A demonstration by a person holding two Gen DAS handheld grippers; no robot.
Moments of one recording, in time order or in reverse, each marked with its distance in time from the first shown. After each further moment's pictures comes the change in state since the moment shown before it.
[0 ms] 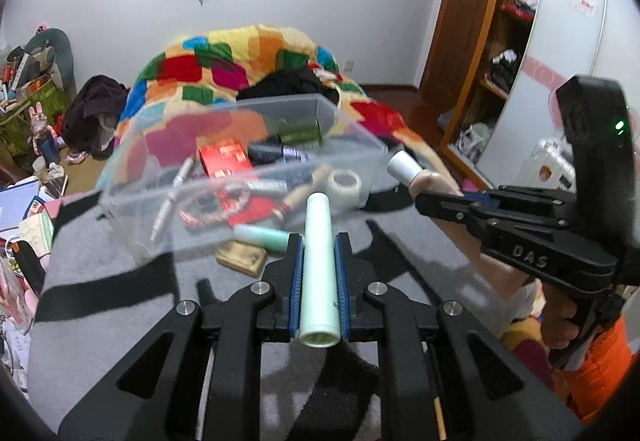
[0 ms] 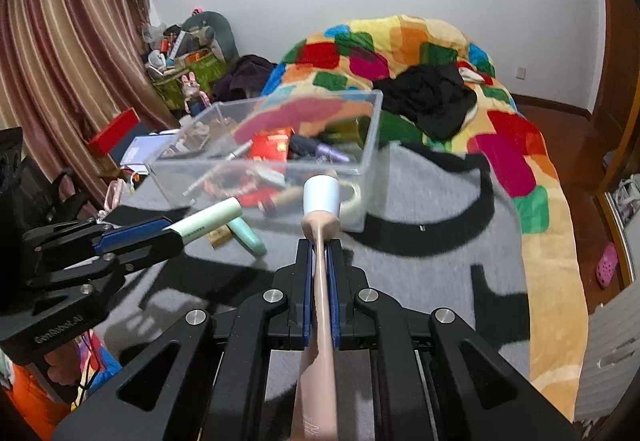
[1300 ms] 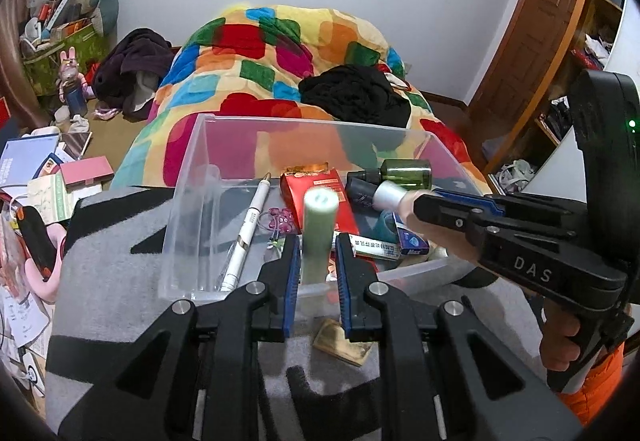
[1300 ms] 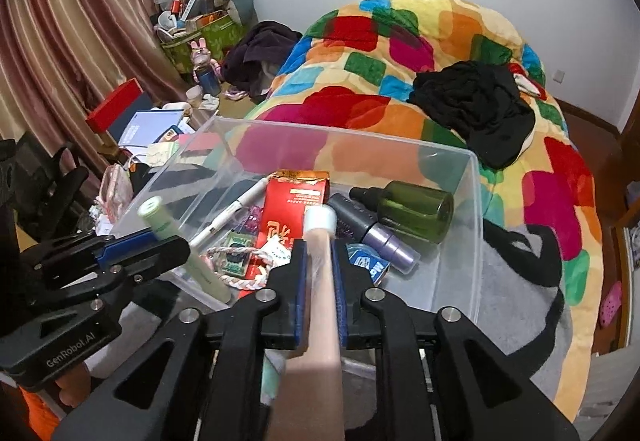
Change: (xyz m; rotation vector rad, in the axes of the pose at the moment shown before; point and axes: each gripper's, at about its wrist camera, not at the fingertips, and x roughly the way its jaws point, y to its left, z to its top) left arm 0.057 0.097 0.050 -0.205 0.068 0.091; right arm 0.106 0.028 0.094 -0.074 0.160 0.053
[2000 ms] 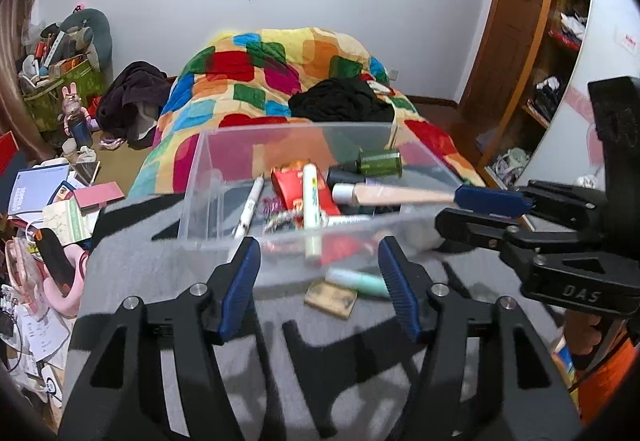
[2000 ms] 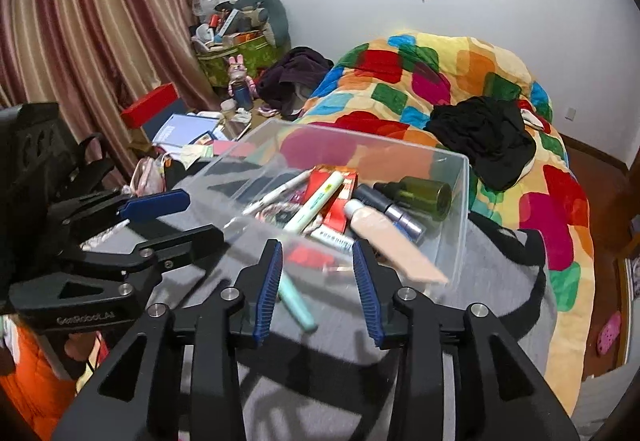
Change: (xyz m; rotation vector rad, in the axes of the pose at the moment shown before) left arm -0.047 -0.020 -0.034 0.107 -0.059 0.019; right arm -0.063 0.022 -0.049 -0.115 -0.115 0.044
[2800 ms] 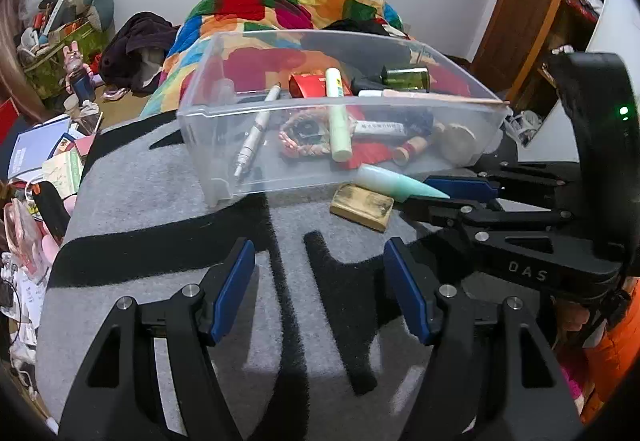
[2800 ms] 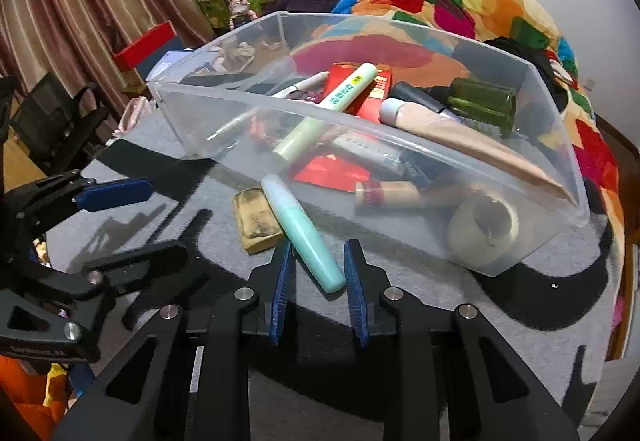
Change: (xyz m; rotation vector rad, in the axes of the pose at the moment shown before) left arm 0.031 0.014 -0.051 -0.011 0.171 0.025; right arm 0.080 0.006 -0.045 -0.011 0.202 0.026
